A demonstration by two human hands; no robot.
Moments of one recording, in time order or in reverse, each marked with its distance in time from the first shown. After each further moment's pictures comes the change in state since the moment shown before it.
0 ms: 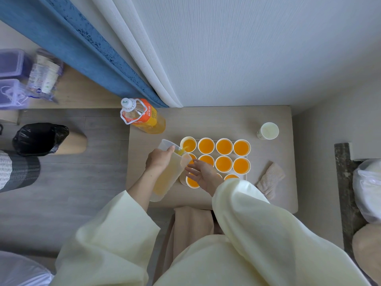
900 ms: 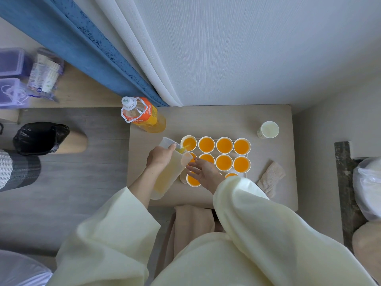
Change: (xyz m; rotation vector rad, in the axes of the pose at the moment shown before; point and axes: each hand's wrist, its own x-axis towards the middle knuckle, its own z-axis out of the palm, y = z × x) left_hand -0.004 0.005 -0.001 0.022 0.006 0.025; right_hand 0.001 -0.001 -0.002 -0.001 0.016 0.009
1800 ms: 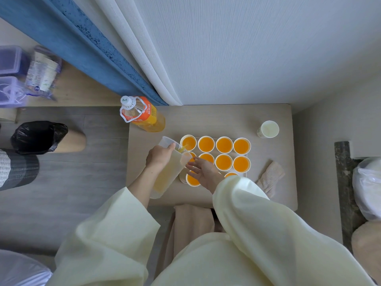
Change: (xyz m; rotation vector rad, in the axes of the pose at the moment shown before) left_hand 0.007 -0.001 0.001 0.032 -0.001 -0.005; right_hand 0.002 -0.002 0.002 -0.011 0.011 0.018
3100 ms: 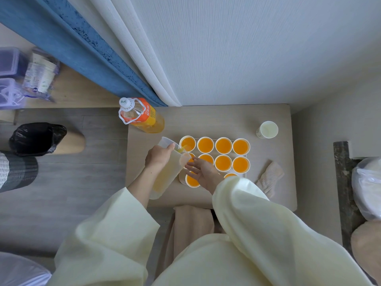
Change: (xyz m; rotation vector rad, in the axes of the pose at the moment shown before) left_hand 0.003 0.004 -0.003 0.006 -0.005 0.004; right_hand 0.006 -0.001 -0.001 -0.001 -0.021 -0.011
